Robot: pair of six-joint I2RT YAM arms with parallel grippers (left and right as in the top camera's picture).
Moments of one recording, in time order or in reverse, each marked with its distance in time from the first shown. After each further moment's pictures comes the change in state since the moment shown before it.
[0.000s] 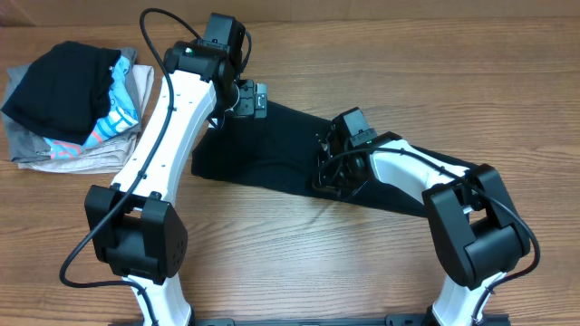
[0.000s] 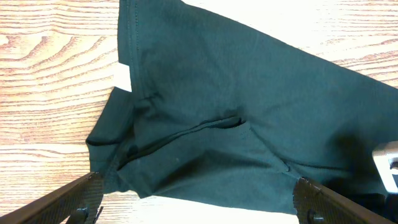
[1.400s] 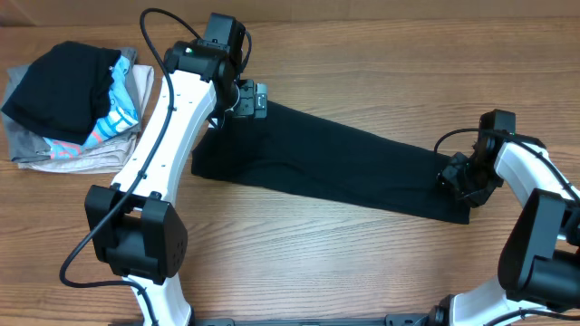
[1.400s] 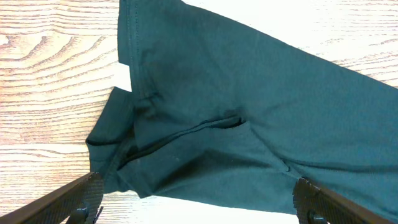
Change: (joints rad) left arm 0.000 0.000 0.000 0.000 0.000 0.000; right arm -0.693 -0.159 -0.064 -0.334 0.520 -0.017
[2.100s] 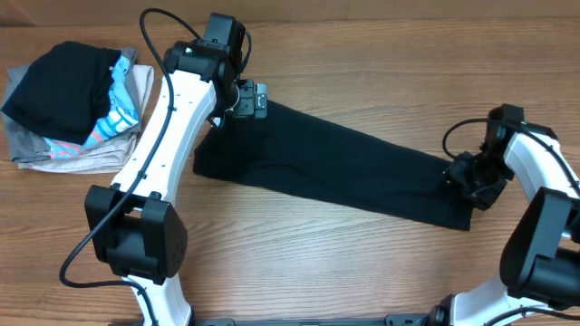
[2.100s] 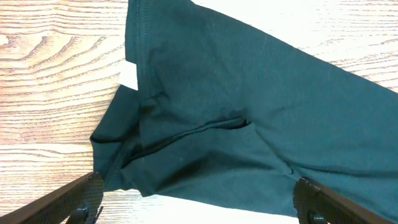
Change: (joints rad) left arm 0.000 0.000 0.000 0.000 0.000 0.000; right arm -0.034 0.013 0.102 -0.195 0.004 0.005
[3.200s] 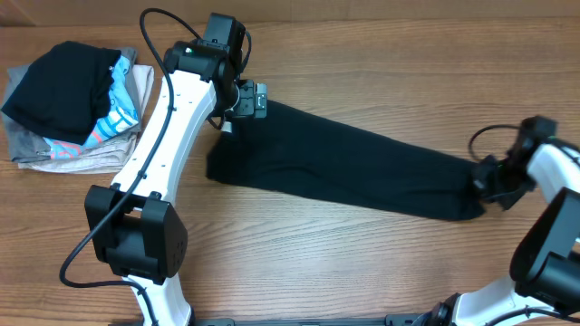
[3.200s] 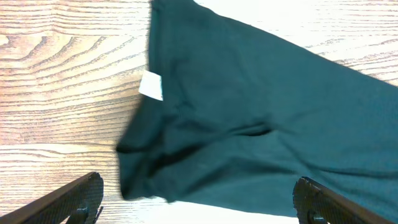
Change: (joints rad) left arm 0.000 0.000 0.000 0.000 0.000 0.000; right arm -0.171 0.008 0.000 0.106 -0.054 -0.013
